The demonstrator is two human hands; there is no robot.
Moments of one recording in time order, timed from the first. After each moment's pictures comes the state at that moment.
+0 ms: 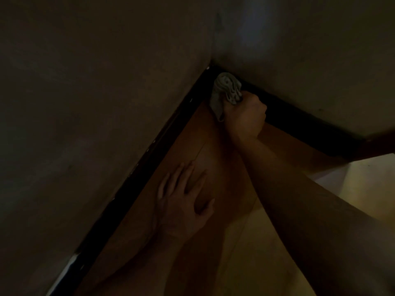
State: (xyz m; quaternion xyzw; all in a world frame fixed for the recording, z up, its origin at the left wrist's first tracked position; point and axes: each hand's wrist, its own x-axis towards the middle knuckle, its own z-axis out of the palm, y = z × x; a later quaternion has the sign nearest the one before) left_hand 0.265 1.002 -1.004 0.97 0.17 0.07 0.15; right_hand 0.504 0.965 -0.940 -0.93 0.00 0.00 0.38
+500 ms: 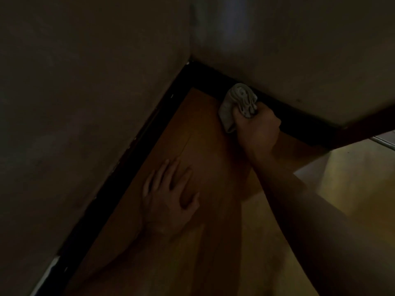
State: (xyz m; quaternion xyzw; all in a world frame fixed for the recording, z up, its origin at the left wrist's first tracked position) left_hand 0.265 1.001 -1.004 0.97 0.16 0.07 0.16; right_hand 0.492 0.890 -0.944 -0.92 0.03 -0.03 0.39
